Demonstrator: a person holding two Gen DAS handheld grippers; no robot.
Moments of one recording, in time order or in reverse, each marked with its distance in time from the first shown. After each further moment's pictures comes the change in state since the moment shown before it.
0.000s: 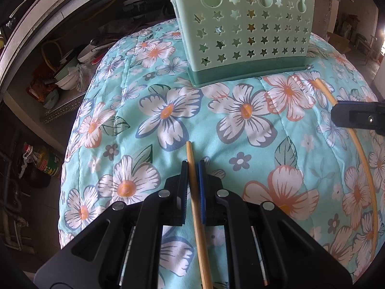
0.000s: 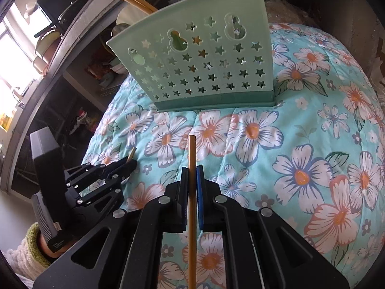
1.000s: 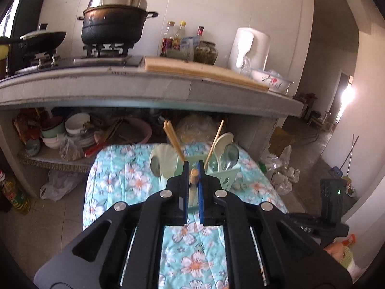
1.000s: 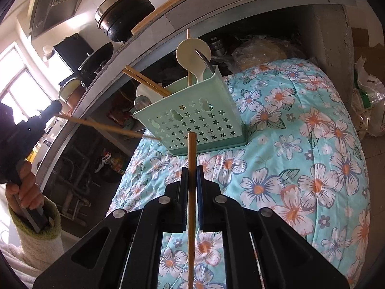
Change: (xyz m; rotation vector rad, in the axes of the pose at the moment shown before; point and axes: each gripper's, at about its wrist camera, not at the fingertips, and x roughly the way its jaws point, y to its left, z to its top) left arm -0.219 0.067 0.113 -0.146 -0.498 -0.320; right arm -0.099 -0.041 -0.001 0.094 -0.237 0.132
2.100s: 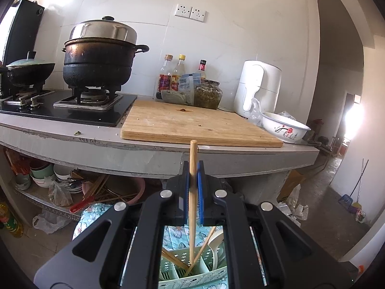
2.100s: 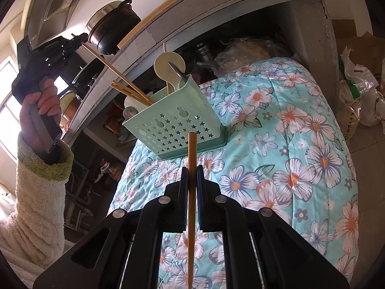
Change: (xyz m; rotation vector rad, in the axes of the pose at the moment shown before) left arm 0.106 -0.032 0.104 -0.009 -0.167 0.058; right arm -0.023 -0.031 -0.002 0.065 -0.033 -0.011
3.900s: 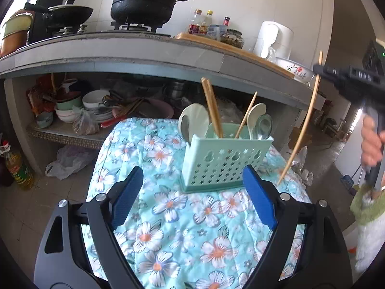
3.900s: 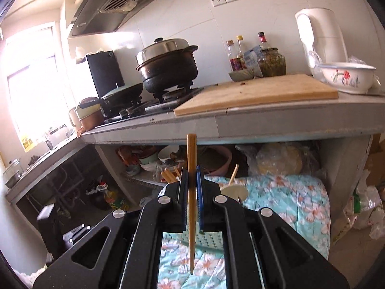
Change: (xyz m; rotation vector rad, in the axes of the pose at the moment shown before) left arm -0.115 0.083 -0.186 -0.071 0.215 0.063; right arm -0.025 0.146 0.145 -0.371 -0.271 0.026
